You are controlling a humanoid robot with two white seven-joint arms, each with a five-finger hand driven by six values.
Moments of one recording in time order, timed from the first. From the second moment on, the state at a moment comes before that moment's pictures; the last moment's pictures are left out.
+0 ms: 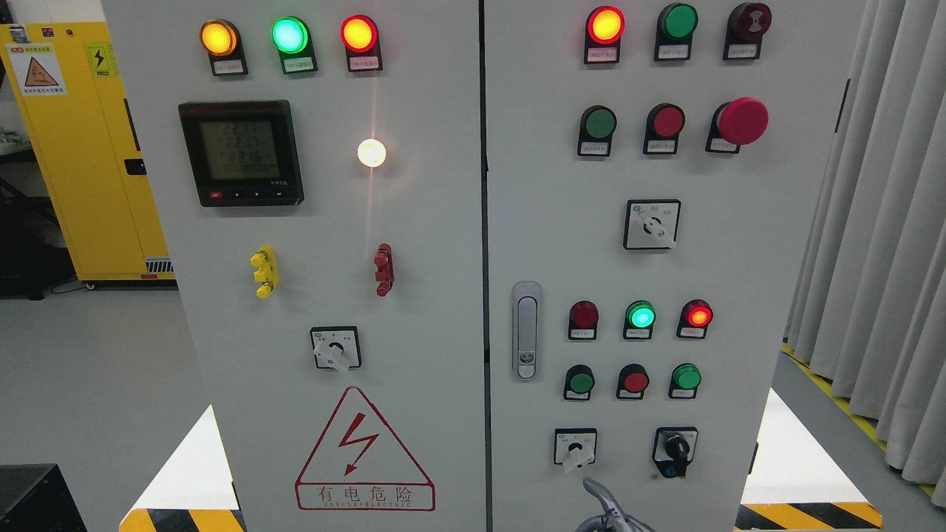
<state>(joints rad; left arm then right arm) 0.06 -0.10 -0.05 -0.10 0.07 -0.13 -0.05 0.04 0.01 0.12 -1.85 0.89 -0.35 -0.09</state>
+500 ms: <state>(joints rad) 0.06 -0.10 -0.05 -0.10 0.07 -0.13 -0.05 -0.10 -0.02 0.05 -1.82 1.01 -0.32 -0.09</state>
